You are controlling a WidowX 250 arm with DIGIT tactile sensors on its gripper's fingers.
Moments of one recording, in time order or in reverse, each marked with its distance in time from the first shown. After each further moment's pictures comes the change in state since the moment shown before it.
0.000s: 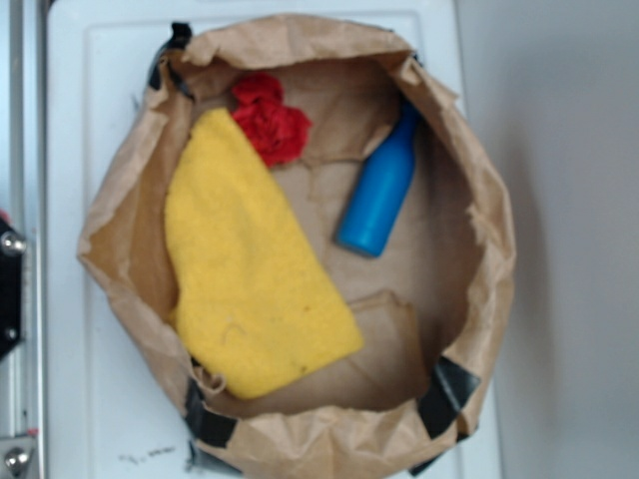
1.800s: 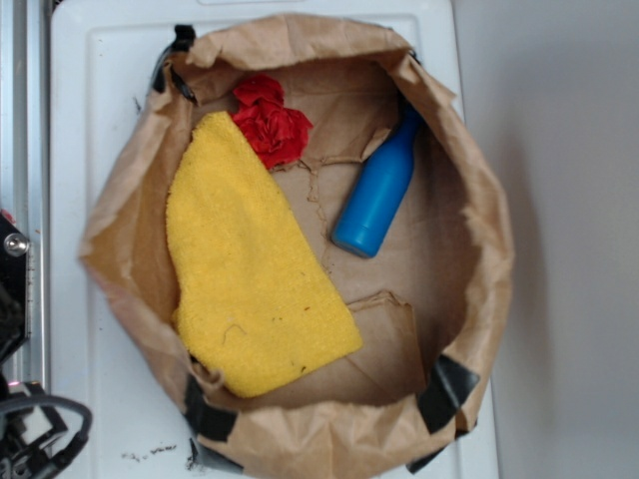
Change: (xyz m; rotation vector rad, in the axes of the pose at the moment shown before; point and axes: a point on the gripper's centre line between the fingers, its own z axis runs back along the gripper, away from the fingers) arm -0.001 -0.030 -0.098 -0.069 -0.056 0.511
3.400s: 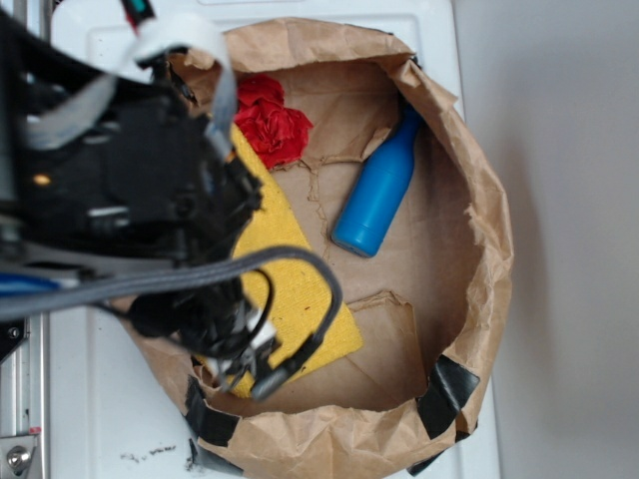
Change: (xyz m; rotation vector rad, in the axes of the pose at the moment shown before) arm 0.123 -0.010 0.000 0.024 -0.146 0.031
